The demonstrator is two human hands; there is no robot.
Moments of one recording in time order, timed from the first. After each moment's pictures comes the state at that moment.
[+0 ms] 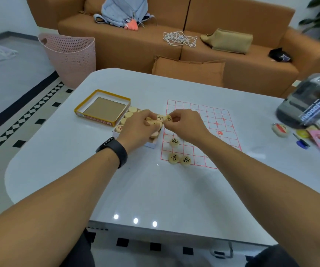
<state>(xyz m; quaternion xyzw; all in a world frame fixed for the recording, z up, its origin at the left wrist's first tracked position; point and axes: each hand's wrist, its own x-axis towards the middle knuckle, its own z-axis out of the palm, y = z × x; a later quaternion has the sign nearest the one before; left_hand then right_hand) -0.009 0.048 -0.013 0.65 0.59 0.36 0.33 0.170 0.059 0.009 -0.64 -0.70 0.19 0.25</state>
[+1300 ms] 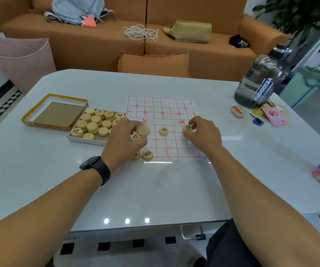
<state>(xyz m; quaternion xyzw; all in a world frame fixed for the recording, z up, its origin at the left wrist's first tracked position) 0.065 0.018 -0.037 0.76 0.49 0.37 0.19 0.332 0.012 -0.032 -0.78 -0.58 0.06 0.20</state>
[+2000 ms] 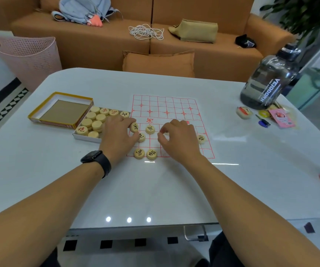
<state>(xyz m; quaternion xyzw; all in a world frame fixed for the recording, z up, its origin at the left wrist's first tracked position) 0.046 0.048 -0.056 0.75 0.59 0.29 0.07 0.248 0.003 -0.041 -0.67 -0.71 -0.03 0.21</state>
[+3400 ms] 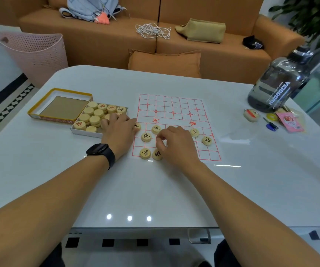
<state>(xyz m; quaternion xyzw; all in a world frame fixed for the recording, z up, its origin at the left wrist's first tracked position) 0.036 0.062 -0.056 0.77 0.62 0.13 -0.01 0.222 -0.006 -0.046 -0.64 -0.74 0.01 0.22</state>
